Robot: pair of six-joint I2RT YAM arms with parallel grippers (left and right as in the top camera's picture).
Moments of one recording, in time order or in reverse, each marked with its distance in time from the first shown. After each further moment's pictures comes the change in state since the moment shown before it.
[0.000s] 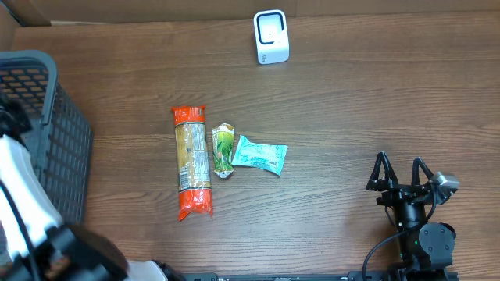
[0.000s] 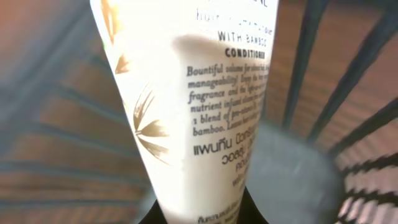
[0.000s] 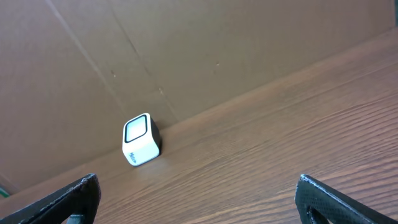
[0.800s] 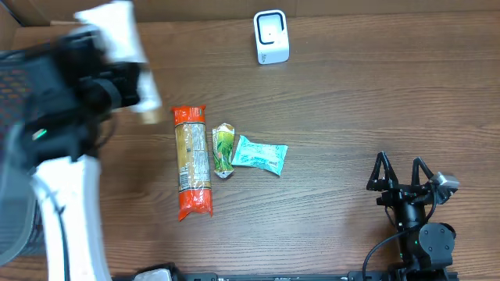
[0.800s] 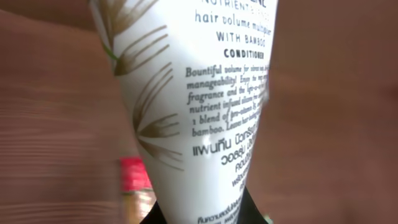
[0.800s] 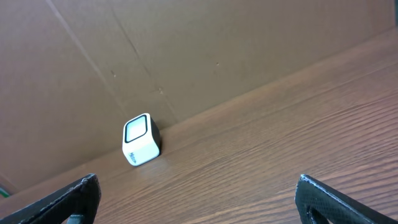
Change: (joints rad) left arm -0.595 -0.233 0.002 -0.253 0.562 -0.435; right arm 0.000 0.000 0.000 0.000 0.000 0.000
